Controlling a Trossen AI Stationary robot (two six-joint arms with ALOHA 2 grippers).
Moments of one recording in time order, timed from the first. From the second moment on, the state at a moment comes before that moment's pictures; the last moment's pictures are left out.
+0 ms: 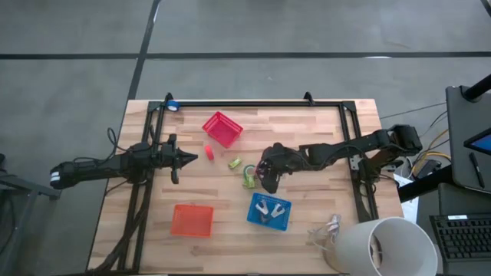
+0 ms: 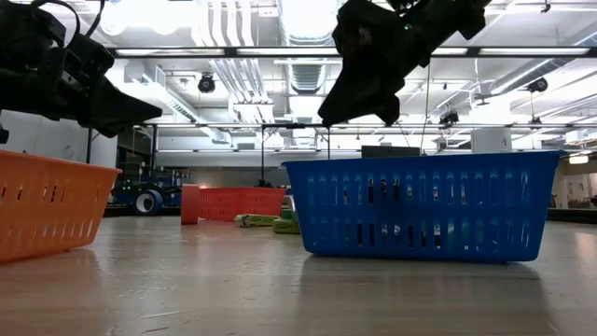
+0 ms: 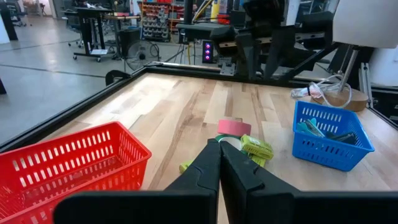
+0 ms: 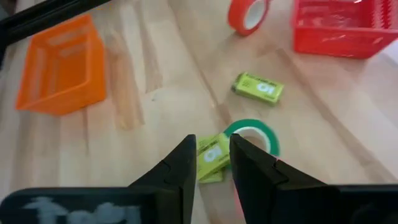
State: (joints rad) left arm 0.17 0.18 0.01 0.02 0.01 -0.06; right arm 0.07 1.56 0.98 -0.11 0.13 0.46
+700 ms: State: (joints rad) left arm 0.17 0.18 0.01 0.02 0.01 -0.06; right arm 0.07 1.56 0.95 -0.13 0.18 0.44
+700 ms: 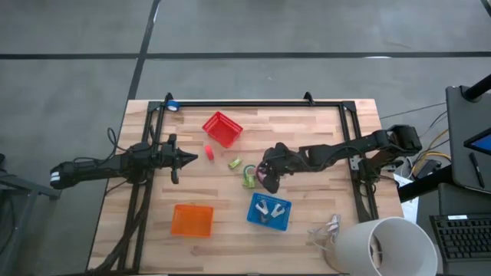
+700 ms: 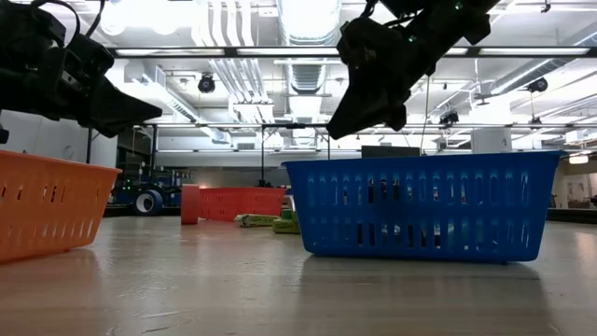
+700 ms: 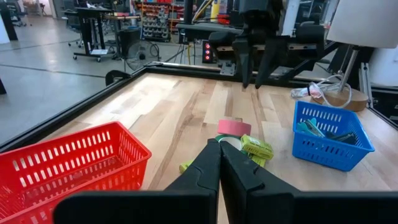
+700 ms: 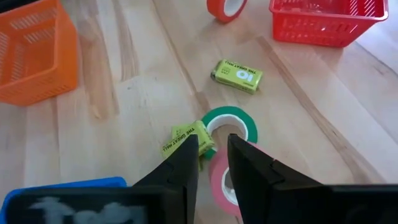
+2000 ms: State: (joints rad) left arm 0.17 0.18 0.01 0.02 0.01 -0.06; right arm 0.30 1.20 0.64 0.22 0.38 0.11
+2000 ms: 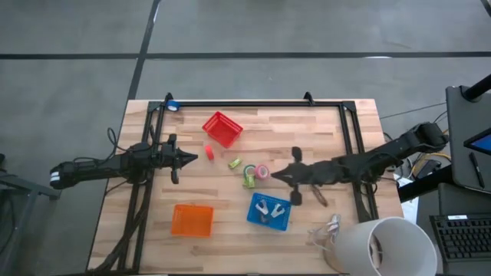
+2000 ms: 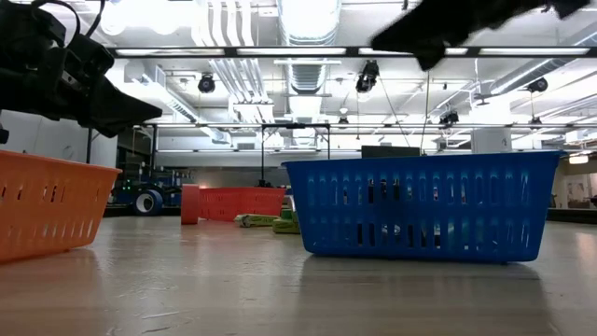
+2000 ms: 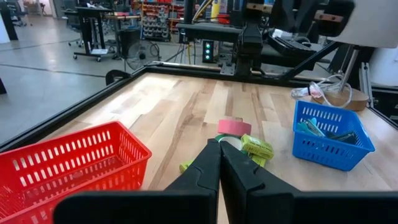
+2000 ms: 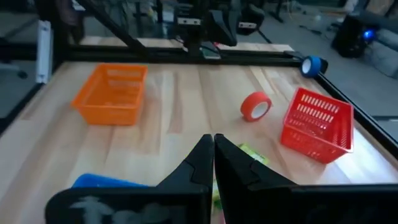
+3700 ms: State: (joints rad) left arm 0.17 0.18 0.01 0.02 0.01 -0.06; right arm 0.29 0.23 0.03 0.18 0.49 -0.11
